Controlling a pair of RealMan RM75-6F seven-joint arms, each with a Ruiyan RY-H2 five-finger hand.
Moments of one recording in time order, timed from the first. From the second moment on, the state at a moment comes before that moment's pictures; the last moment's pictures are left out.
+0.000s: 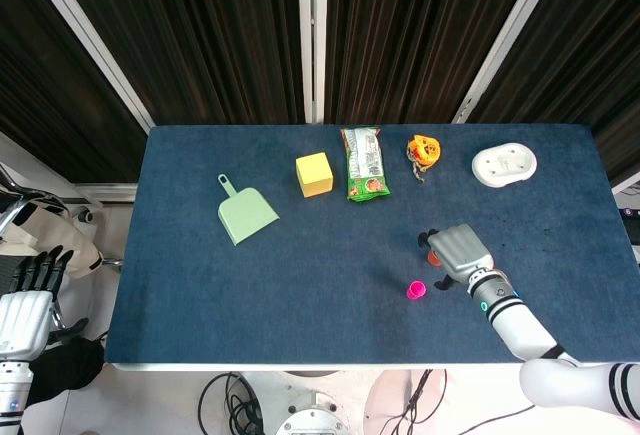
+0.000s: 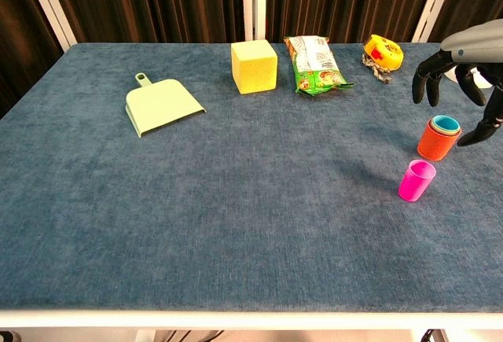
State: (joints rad) left arm -0.06 -1.16 -0.02 -1.58 1.48 1.48 0.09; right arm 0.88 -1.05 -0.04 -1.99 -0.70 0.93 -0.67
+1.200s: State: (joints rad) left arm -0.04 -1.16 -0.01 -1.55 1.48 1.49 0.02; right arm 0.80 -1.32 -0.10 -1.87 -0.79 1.06 -0.79
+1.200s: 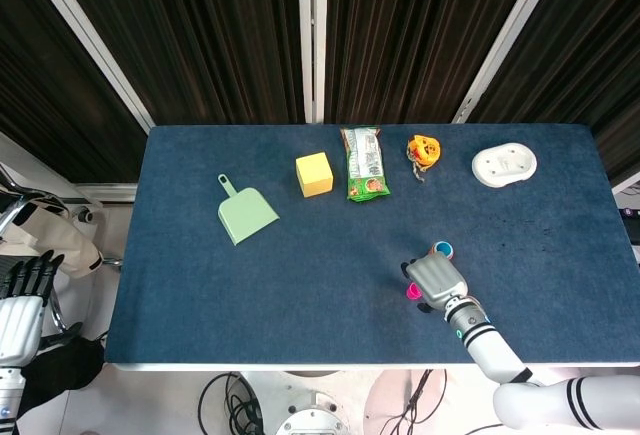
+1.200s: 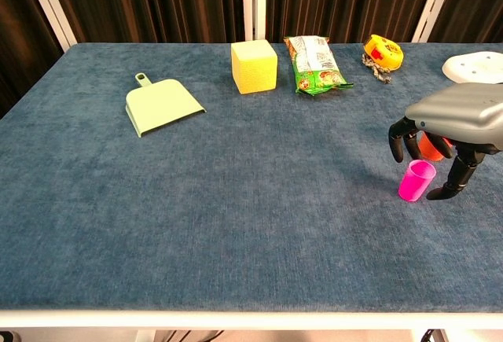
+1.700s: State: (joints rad) left arm -0.04 -1.16 -0.02 -1.55 1.48 1.49 0.01; right arm 0.80 -1.35 -0.08 -1.86 -0.77 1.07 -0.82
